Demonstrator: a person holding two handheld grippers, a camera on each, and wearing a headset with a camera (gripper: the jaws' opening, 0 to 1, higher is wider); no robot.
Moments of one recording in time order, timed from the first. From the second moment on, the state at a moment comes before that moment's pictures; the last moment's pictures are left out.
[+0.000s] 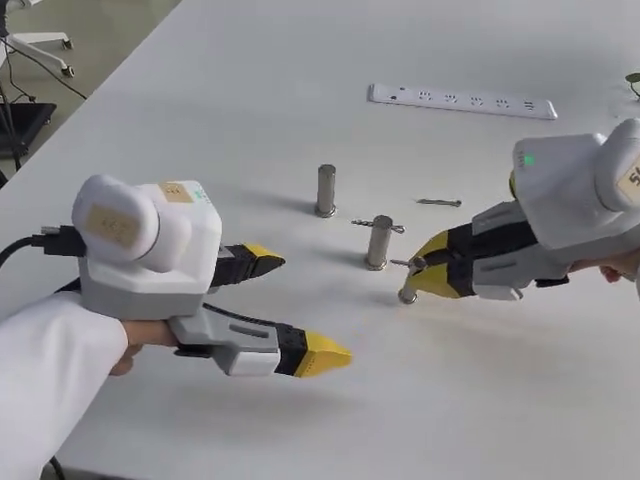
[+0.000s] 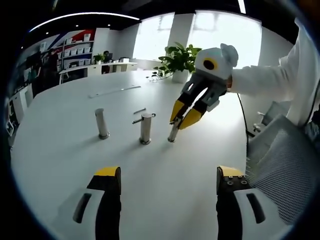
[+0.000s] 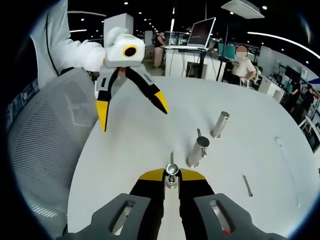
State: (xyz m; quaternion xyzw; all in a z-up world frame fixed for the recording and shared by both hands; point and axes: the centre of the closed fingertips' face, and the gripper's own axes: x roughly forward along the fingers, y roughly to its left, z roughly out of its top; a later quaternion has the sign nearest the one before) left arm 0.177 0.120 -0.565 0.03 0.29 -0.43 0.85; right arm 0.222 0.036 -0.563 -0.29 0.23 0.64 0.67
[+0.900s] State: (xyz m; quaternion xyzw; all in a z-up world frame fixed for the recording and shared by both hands) left arm 0.182 0.170 -0.564 0.01 0.30 -0.36 0.88; right arm 0.255 0.016 -0.562 -0.28 0.21 0.67 0.65
